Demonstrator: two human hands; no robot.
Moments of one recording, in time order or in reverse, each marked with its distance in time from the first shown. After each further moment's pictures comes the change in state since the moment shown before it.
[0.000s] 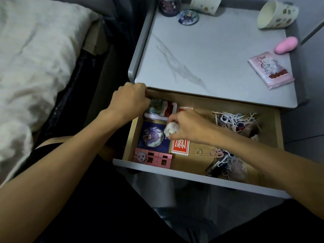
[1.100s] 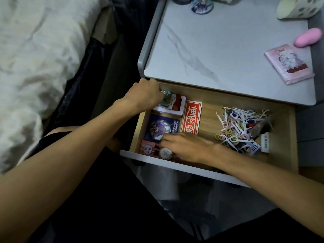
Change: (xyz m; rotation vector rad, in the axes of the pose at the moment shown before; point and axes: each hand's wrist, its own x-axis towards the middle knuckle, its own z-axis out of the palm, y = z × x) left_hand 0.012 -0.002 0.019 -0.043 -0.129 -0.014; right_hand -0.012 -0.001 0.069 -0.331 -0.194 -0.530
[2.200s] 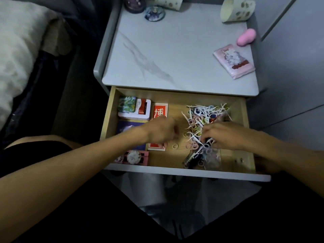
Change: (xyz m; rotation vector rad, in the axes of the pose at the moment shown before) left_hand -0.036 0.105 0.067 -0.207 -0.627 0.331; right_hand -0.168 0.076 -0.028 -0.020 -0.241 0.461
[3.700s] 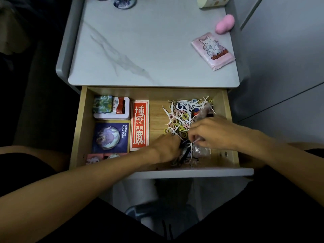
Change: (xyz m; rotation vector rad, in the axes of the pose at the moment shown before) left_hand 0.061 0.010 0.082 0.213 -0.011 0.034; right_hand -0.019 -0.003 0.001 0.085 0.125 0.019
